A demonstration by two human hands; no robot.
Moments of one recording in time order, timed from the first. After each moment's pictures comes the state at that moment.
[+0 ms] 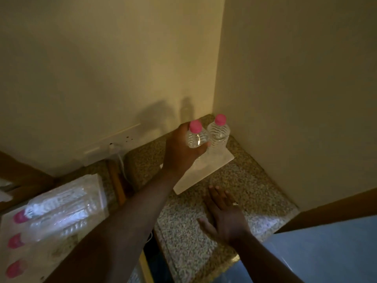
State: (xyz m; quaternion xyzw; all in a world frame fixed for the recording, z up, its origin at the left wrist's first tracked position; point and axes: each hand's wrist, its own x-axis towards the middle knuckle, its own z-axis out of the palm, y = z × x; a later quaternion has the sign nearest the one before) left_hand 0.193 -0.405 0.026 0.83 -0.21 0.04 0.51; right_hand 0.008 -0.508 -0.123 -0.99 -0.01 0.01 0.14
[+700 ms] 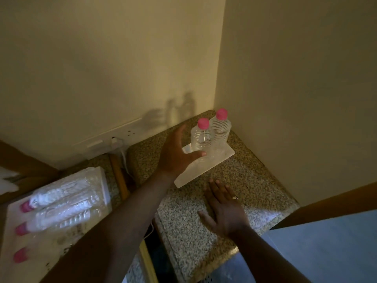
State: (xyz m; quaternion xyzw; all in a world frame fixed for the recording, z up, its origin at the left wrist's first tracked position) left_hand 0.188 -0.380 0.004 0.87 -0.19 -0.06 0.46; right_hand 0.009 -0.507 -0.123 -0.99 0.00 0.03 0.12
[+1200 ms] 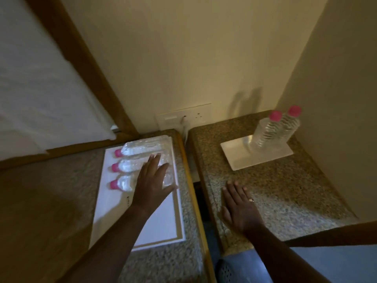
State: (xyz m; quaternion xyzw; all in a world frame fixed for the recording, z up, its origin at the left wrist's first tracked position) left_hand 0.077 -0.119 -0.014 0.97 -0.16 0.08 0.15; right_hand 0.002 -0.411 -0.110 -0.99 -0.10 0.07 0.11
